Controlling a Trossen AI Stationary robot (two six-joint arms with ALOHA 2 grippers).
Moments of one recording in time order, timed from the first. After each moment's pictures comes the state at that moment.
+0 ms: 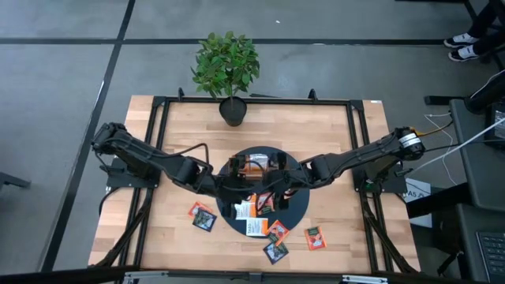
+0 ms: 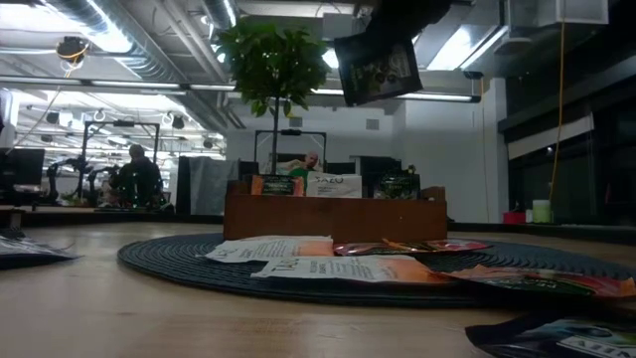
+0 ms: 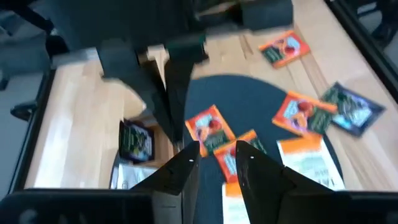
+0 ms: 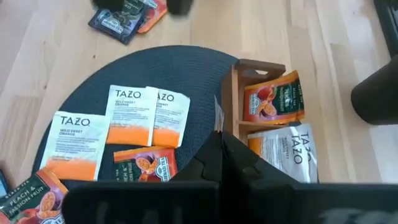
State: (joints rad) left arm -0.37 1.58 1.40 -0.57 -0.39 0.03; right arm 0.29 1.64 1.35 -0.58 0.32 0.07
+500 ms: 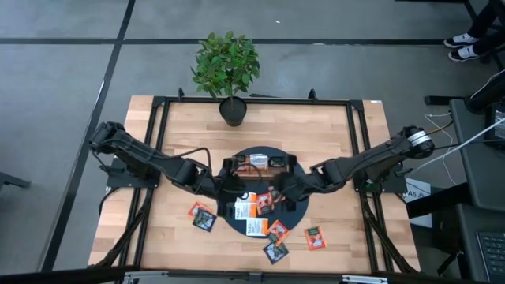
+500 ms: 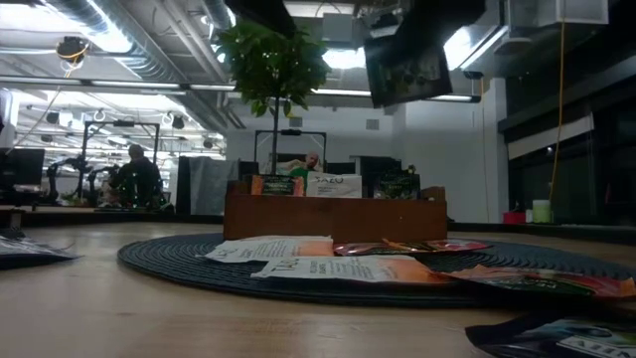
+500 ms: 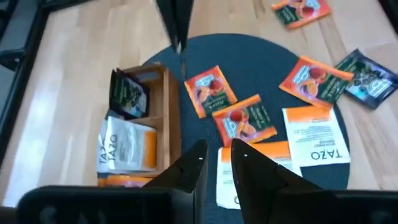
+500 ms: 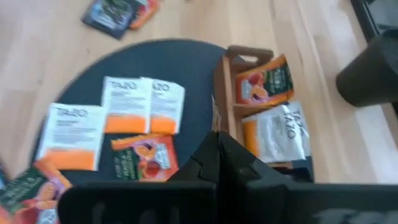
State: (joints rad) left arm -0.37 1.55 1.28 -0.57 -0.40 -0.09; right arm 0.36 1.53 1.19 -0.50 0.41 0.16
